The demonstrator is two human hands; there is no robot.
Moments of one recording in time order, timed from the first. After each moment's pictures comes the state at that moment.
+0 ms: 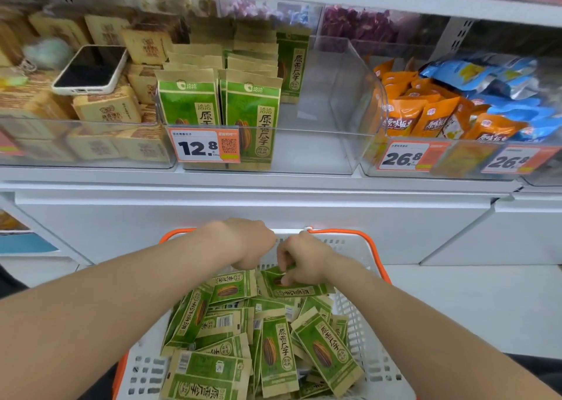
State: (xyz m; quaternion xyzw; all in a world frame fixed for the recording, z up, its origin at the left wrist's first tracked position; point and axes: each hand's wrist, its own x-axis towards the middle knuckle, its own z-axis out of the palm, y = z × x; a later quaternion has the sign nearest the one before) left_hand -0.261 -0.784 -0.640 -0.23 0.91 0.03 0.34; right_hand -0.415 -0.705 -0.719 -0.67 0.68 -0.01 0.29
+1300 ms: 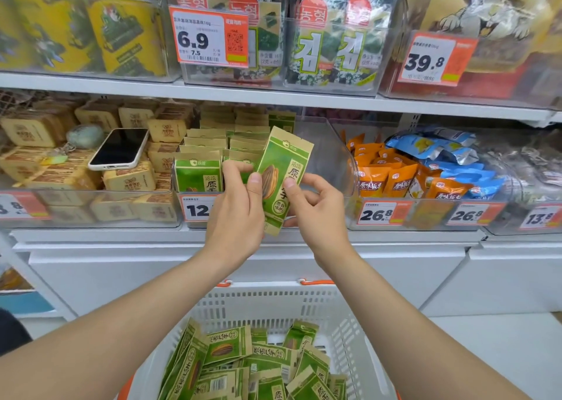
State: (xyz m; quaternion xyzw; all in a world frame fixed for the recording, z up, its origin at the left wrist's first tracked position) left_hand -0.263 -0.785 -0.549 -0.35 0.75 0.30 -0.47; right_hand -0.390 -0.719 -0.540 -0.38 0.57 -0.67 0.28
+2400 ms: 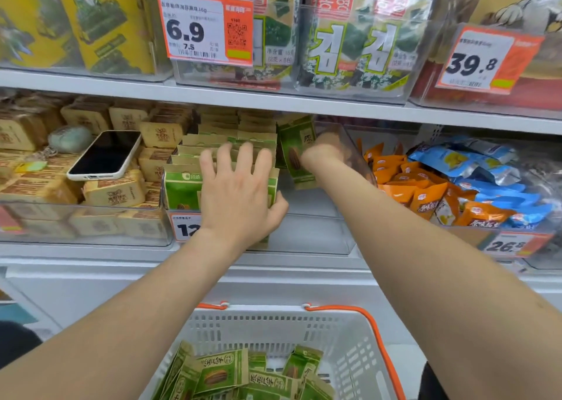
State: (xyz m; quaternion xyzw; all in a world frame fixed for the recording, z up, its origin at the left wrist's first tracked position) left_hand -0.295 -0.846 -0.528 -0.45 0.84 -0.20 -0.23; right_hand -0.484 -0.894 -0.489 -0.34 0.88 -0.32 0.10
